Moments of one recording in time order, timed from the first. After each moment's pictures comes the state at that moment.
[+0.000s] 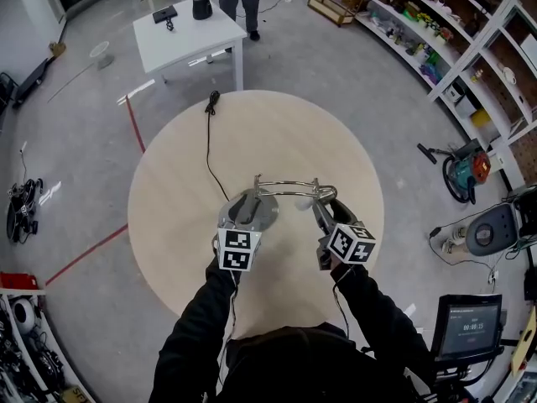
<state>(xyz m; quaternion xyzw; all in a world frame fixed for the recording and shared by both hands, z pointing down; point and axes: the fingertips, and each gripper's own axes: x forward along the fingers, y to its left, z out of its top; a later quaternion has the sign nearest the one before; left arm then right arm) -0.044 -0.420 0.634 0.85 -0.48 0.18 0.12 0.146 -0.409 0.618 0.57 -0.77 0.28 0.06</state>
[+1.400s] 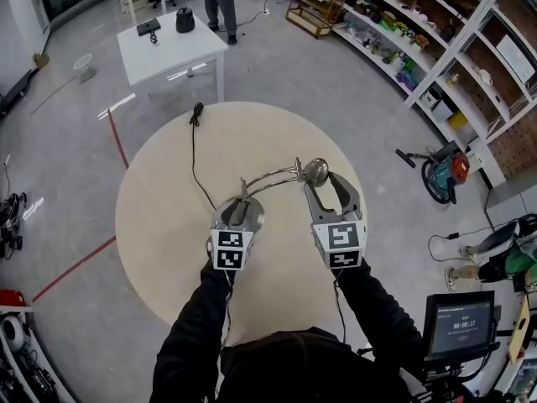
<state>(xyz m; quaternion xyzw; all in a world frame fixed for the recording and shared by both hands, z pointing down) -0.043 -0.415 0.622 0.85 -0.47 0.16 0.15 0.102 -0.411 0.454 0.58 -0.78 -0.05 0.21</state>
